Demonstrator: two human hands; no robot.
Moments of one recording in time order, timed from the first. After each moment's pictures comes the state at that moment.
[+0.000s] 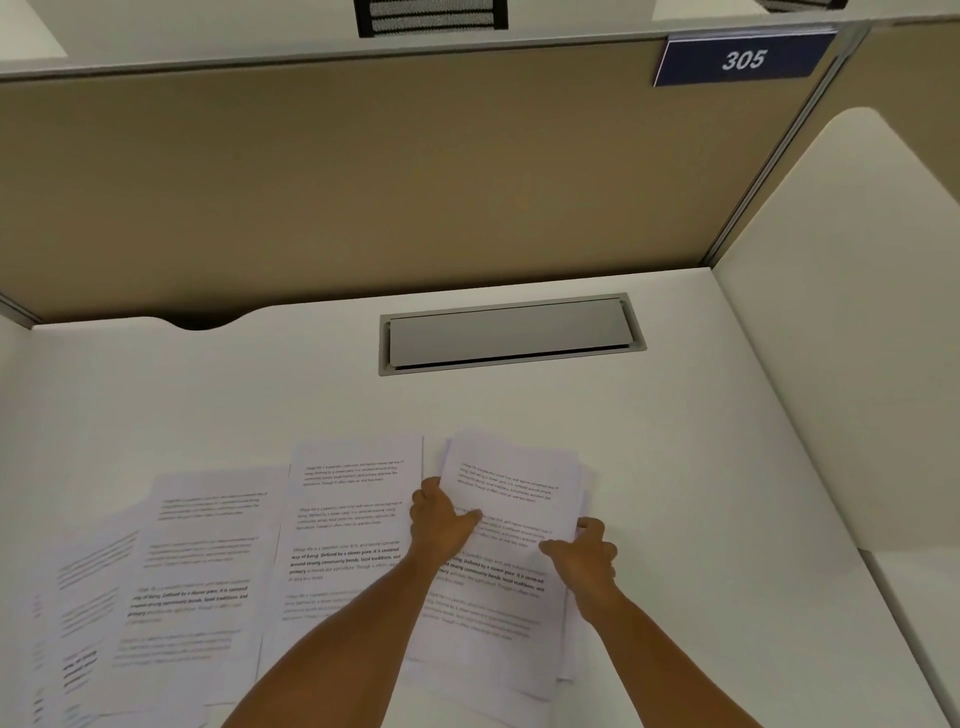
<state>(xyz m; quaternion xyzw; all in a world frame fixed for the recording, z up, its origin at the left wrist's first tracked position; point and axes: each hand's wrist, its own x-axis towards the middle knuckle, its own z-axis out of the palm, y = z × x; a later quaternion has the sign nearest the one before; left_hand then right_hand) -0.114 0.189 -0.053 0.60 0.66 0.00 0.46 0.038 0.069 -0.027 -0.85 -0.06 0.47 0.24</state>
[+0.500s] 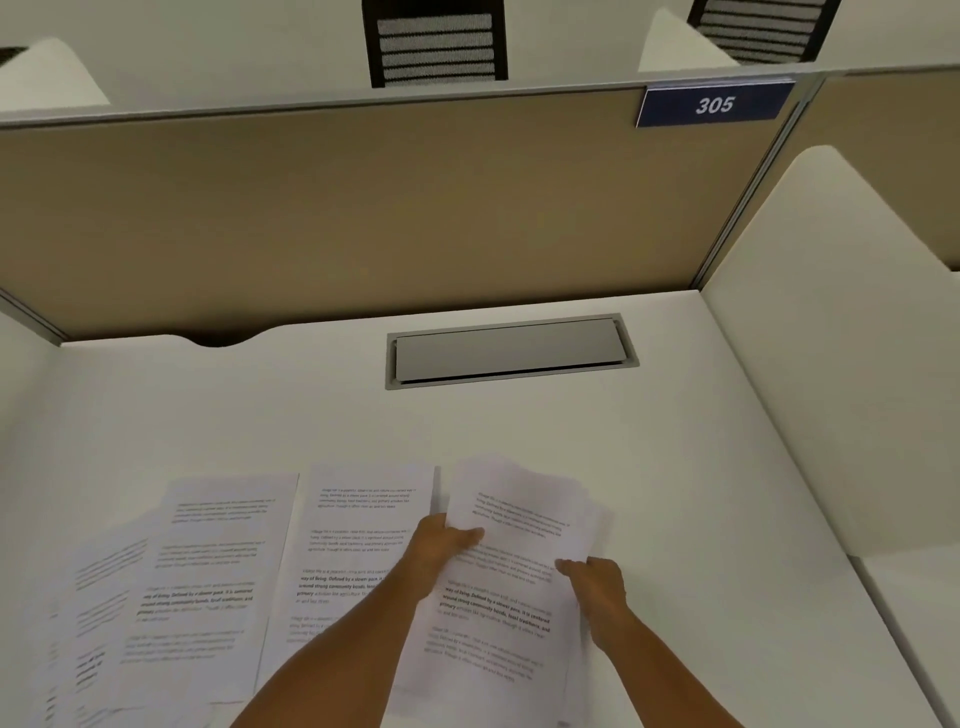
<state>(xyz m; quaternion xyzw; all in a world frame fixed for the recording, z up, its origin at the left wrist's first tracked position) -0.139 0.171 -0.027 0.40 0.58 0.08 0.71 0.041 0.030 -0.024 -0.79 0.00 0.50 0.35</state>
